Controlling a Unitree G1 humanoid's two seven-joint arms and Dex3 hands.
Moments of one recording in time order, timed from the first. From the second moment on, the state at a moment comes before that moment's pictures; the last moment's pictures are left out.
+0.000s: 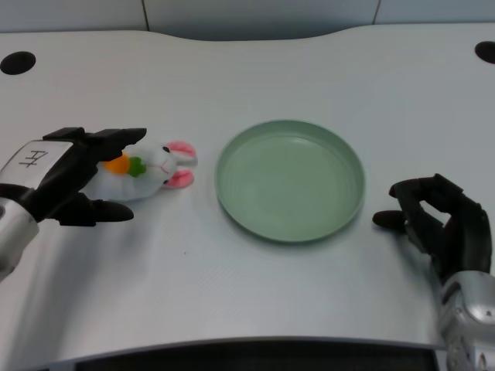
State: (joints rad) left arm -0.34 0.60 -0.13 0.37 0.63 -0.32 -0.10; right arm -0.26 -0.12 -0.20 0.65 0.11 -0.23 -0.02
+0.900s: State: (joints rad) left arm -0.51 0.67 -0.35 0.46 0.93 -0.28 0.02; right arm -0.29 -0.11 -0.20 0.69 0.11 -0.22 -0.03
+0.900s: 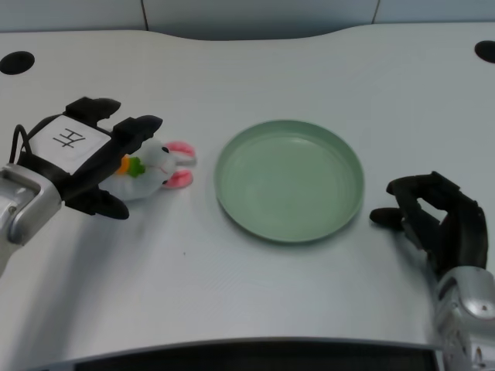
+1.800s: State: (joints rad) left arm -0.74 0.58 -0.46 0.71 0.97 -0.19 0.03; right arm -0.31 -0.11 -0.21 0.71 0.11 -0.23 -0.03
